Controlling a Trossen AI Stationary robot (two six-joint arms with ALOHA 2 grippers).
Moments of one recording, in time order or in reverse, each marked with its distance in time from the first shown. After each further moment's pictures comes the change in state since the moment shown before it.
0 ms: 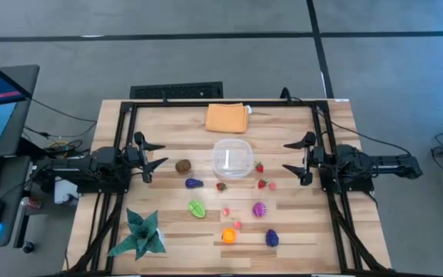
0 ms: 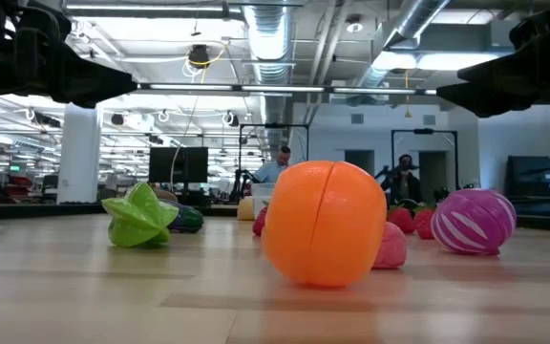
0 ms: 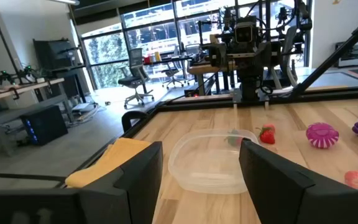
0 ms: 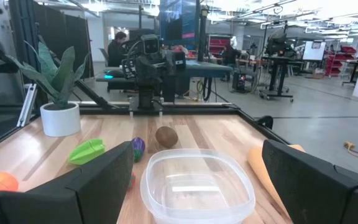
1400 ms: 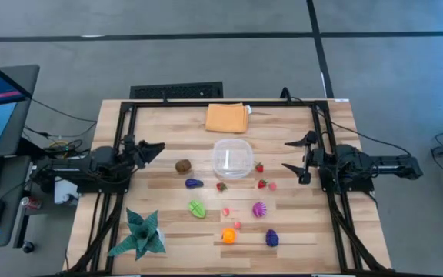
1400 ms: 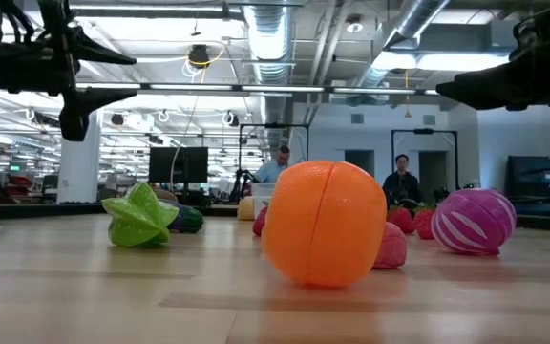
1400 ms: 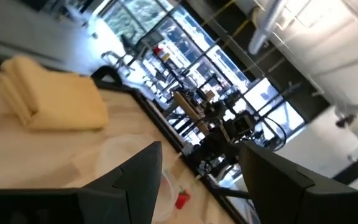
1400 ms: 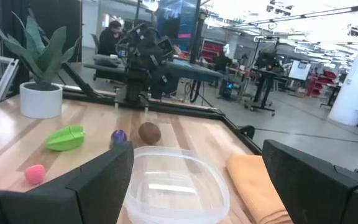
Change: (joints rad) left arm 0.000 0.000 -0.005 0.071 -0.128 -1.002; right arm -0.009 0.000 0.000 0.003 0.020 -0.158
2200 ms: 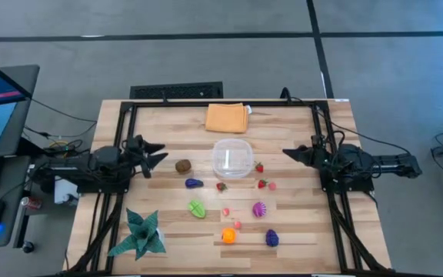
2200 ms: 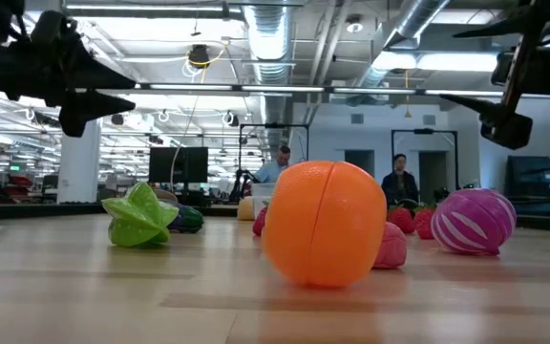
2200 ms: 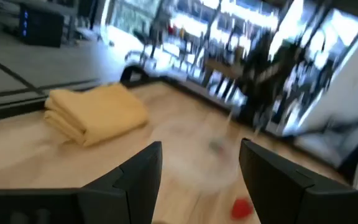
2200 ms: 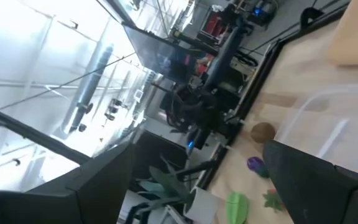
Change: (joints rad) left arm 0.000 0.062 0.069 -0.188 0.043 0.470; right arm 0.026 -0.005 0.000 0.094 0.037 1.321
